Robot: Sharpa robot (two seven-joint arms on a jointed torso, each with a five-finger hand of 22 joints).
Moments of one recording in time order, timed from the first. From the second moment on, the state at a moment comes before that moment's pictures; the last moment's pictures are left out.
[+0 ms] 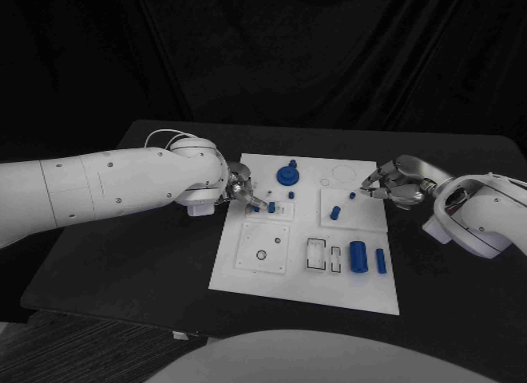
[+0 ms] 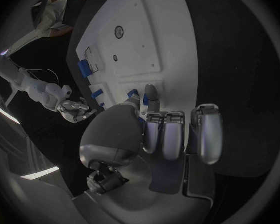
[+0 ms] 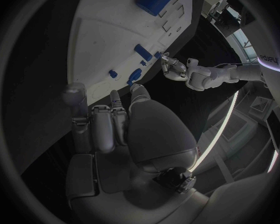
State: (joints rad) left arm 1.33 -0.75 -0.21 1.48 -1.02 0.14 -0.57; left_hand 1.10 0.05 0.03 0.28 0.08 1.15 0.00 0.28 1.19 1.46 -0.05 1.57 1.32 1.45 -0.09 1.56 1.31 0.07 1.47 0.01 1.42 1.29; right arm 1.27 -0.92 -0.21 1.54 -1.07 -0.32 -0.08; right_hand 1.42 0.09 -0.19 0.28 0.58 0.86 0.14 0.21 0.14 1.38 0.07 1.48 1.37 1.46 0.00 1.40 1.30 0.10 1.30 0.10 0.83 1.29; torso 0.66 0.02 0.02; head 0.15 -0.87
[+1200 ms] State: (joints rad) left arm 1.35 -0.75 -0.21 1.47 -1.02 0.14 -0.57; left_hand 1.14 0.06 0.03 0.28 0.19 1.14 0.01 0.26 1.17 1.46 -0.05 1.57 1.32 1.45 -0.09 1.56 1.31 0.07 1.47 0.01 1.42 1.29; right arm 1.27 -0.91 -0.21 1.53 -1.07 -0.31 -0.08; right_hand 1.42 0.09 -0.19 0.28 0.58 0.86 0.14 0.21 0.14 1.38 0.07 1.48 1.37 1.46 0.00 1.40 1.30 0.10 1.30 0.10 0.83 1.29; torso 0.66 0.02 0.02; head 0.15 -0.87
